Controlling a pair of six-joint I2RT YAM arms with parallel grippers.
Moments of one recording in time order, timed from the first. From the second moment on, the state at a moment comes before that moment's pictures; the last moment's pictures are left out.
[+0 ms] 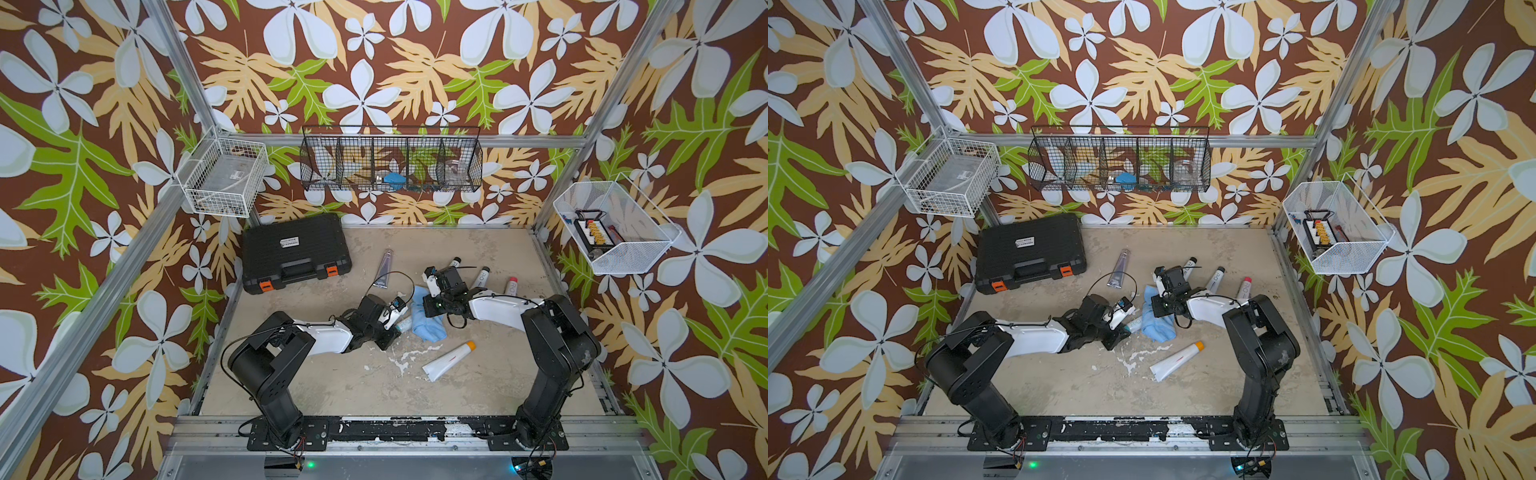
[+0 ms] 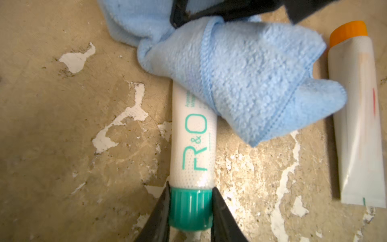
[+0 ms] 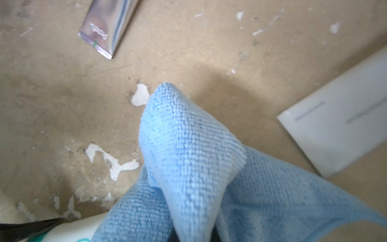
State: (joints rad) left arm -0.68 1.69 0.71 0.14 0.23 0.07; right arm 0.48 1.80 1.00 -0.17 -0.09 0.20
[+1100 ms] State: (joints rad) left arm -0.68 1.69 0.72 0.13 0.22 0.06; right arm 0.67 1.75 0.88 0.05 -0.21 0.35
